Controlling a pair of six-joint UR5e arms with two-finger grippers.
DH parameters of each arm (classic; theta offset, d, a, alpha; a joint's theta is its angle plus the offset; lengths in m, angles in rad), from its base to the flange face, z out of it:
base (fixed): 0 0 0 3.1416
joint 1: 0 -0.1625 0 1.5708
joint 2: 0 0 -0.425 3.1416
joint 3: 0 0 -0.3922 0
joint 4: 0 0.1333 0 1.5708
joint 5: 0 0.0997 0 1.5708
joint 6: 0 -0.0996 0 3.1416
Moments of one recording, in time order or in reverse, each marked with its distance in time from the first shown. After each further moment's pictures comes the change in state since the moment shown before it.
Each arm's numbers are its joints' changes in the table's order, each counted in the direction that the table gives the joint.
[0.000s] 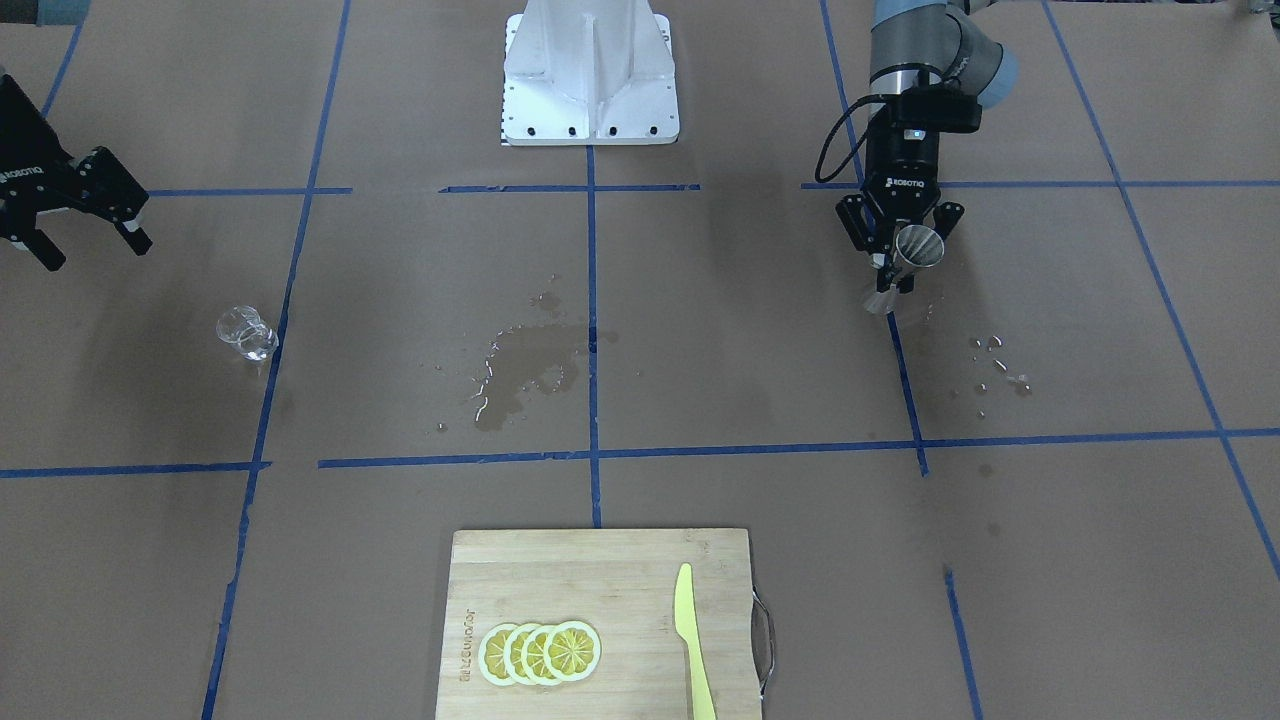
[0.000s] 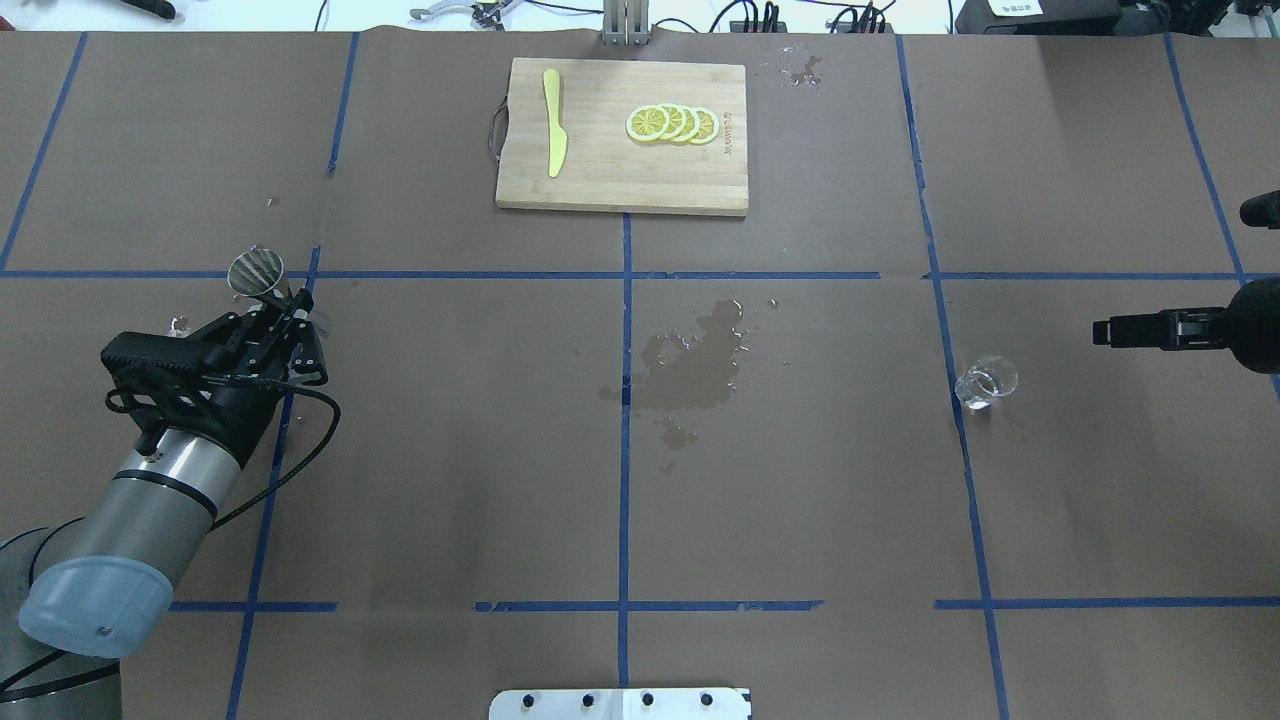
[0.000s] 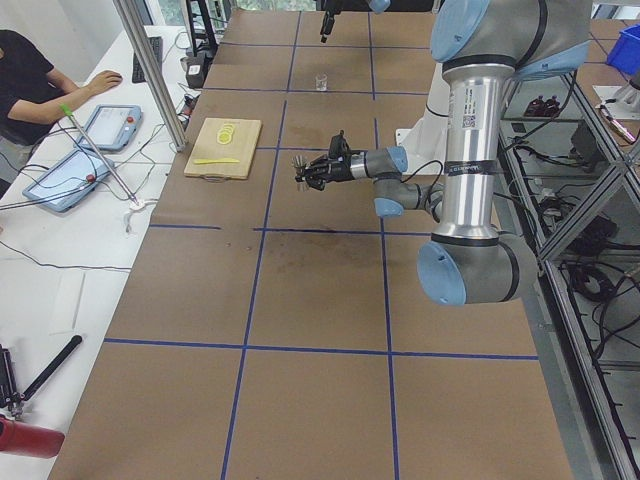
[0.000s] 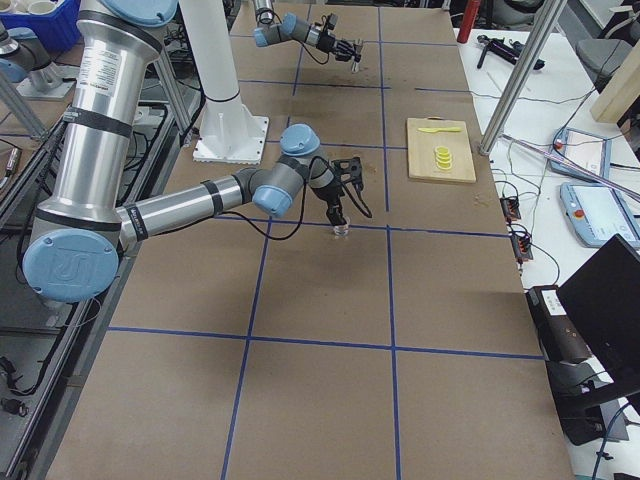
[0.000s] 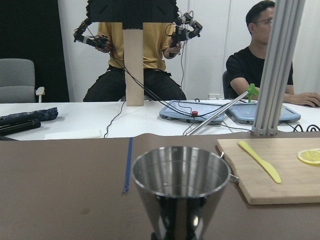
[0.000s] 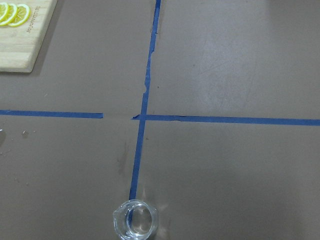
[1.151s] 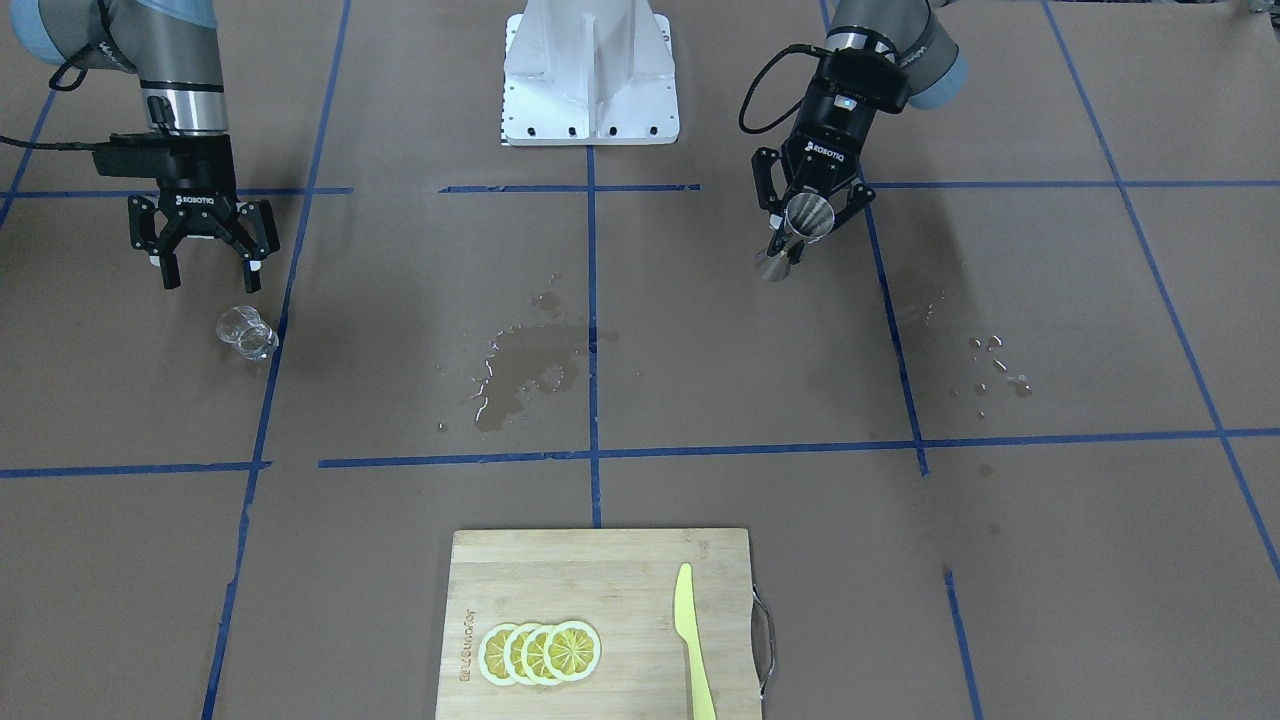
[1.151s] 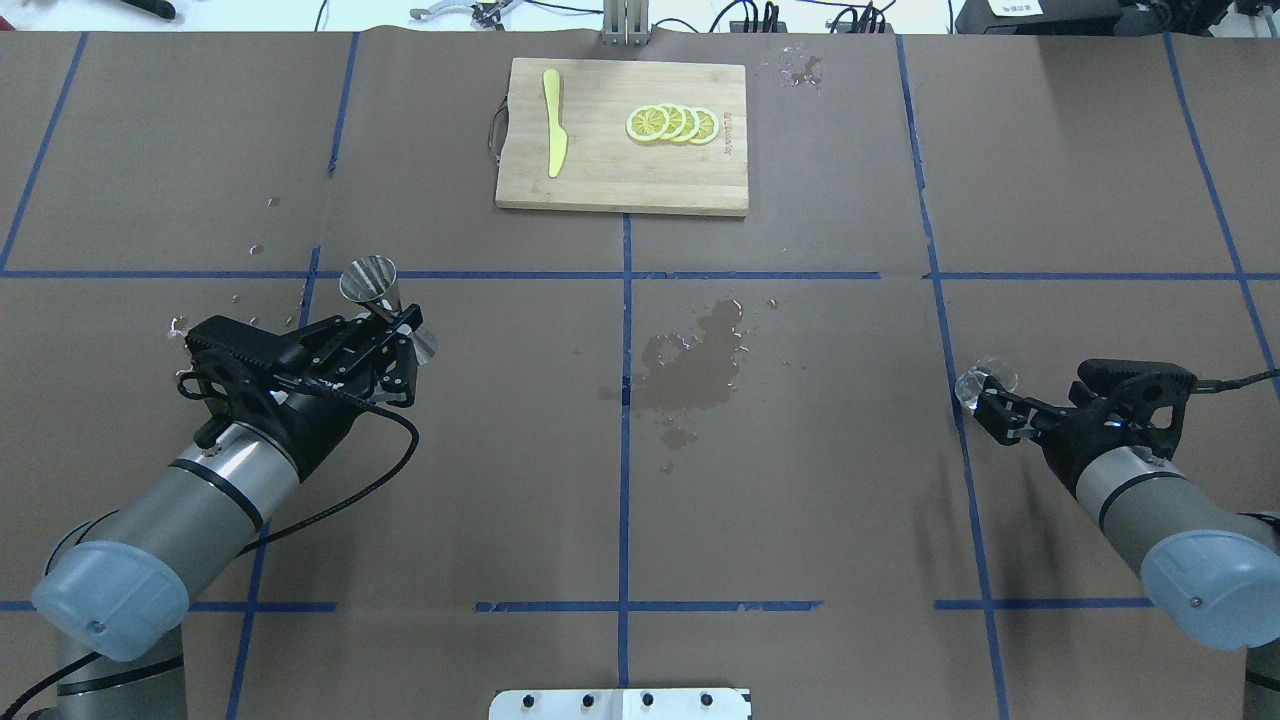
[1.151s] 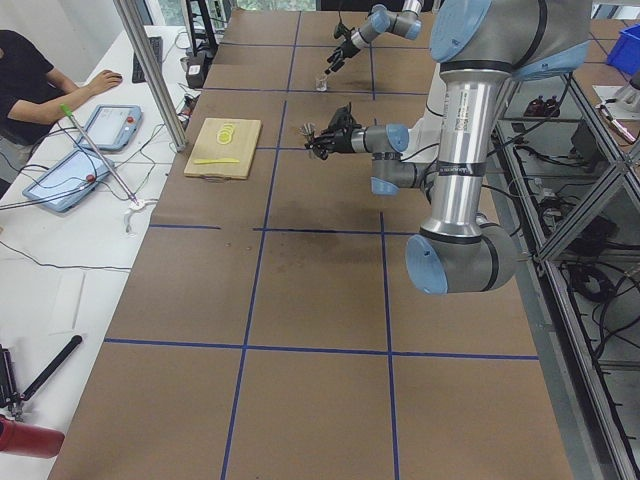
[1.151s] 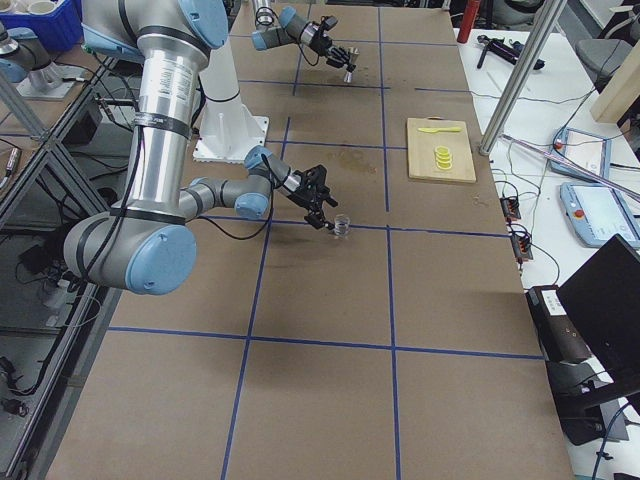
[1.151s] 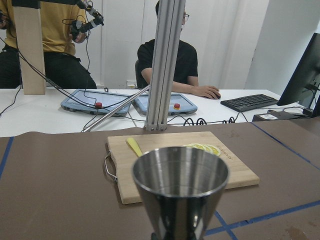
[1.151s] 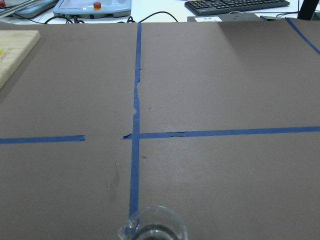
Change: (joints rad) left arm -0.002 0.115 -0.020 -0.095 -0.206 -0.148; right arm 0.617 -0.033 -0.154 0.041 -1.003 -0.437
